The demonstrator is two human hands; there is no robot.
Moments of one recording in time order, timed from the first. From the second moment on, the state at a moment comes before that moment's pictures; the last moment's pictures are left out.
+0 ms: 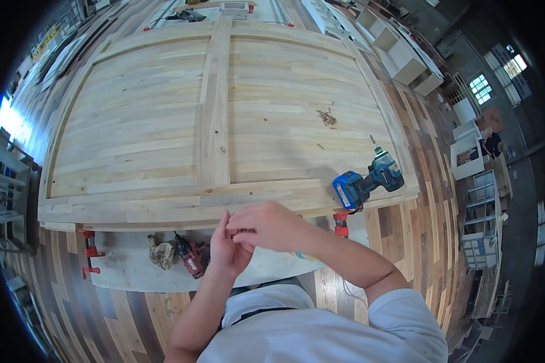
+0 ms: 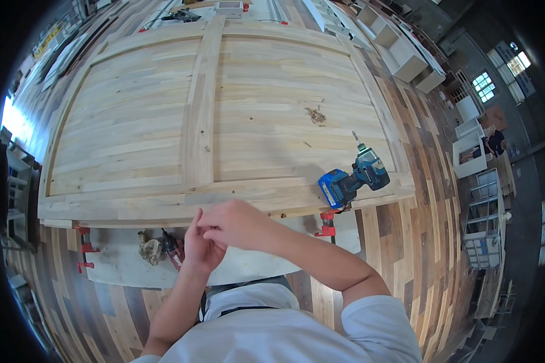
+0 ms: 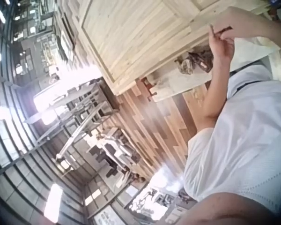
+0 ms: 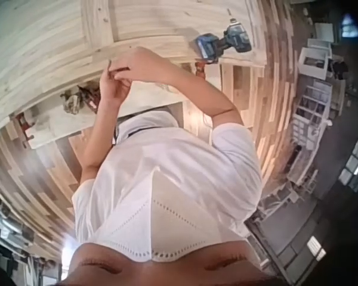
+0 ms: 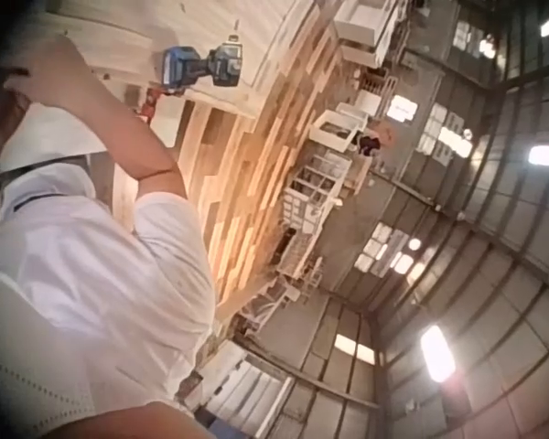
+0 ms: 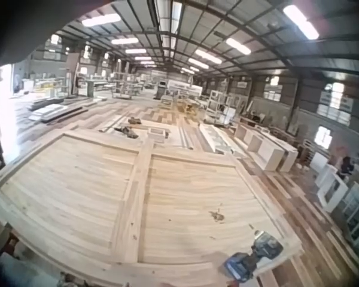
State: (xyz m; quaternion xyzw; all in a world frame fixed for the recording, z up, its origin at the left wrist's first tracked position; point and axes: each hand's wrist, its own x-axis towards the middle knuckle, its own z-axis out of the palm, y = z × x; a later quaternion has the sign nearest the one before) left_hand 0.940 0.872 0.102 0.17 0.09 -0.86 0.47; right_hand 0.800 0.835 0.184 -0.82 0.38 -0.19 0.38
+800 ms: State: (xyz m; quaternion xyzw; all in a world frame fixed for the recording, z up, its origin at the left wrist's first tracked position) left_hand 0.936 1.024 0.078 0.41 0.18 -0.71 0.55; right_hand 0.566 0.652 0.003 -0.56 0.83 -0.06 0.03
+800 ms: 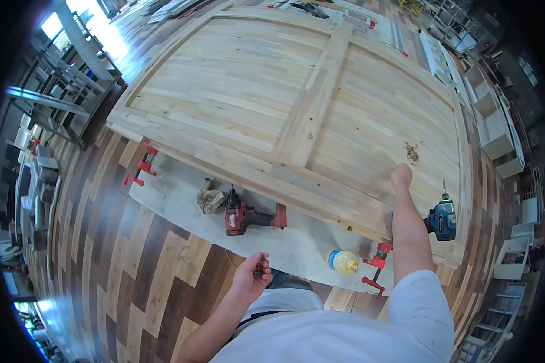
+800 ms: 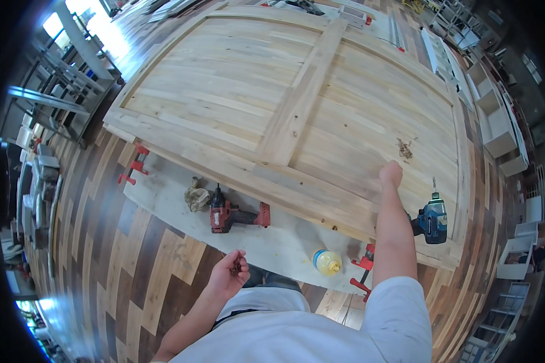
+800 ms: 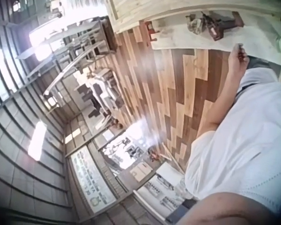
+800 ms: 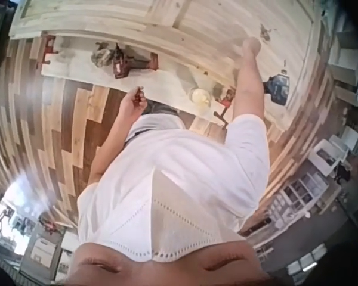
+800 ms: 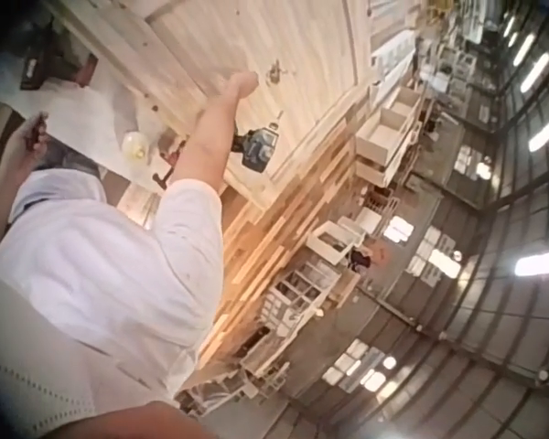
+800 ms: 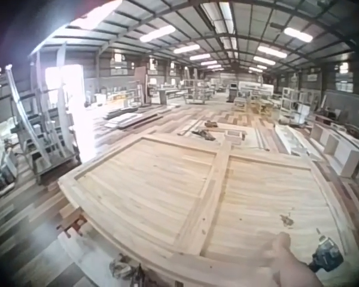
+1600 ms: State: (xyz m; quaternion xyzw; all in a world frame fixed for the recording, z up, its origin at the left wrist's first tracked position) left_hand 0.840 1.019 0.140 0.25 0.00 -0.82 0.51; right_hand 0.708 0.964 0.157 -0.77 0.24 -0.53 0.26
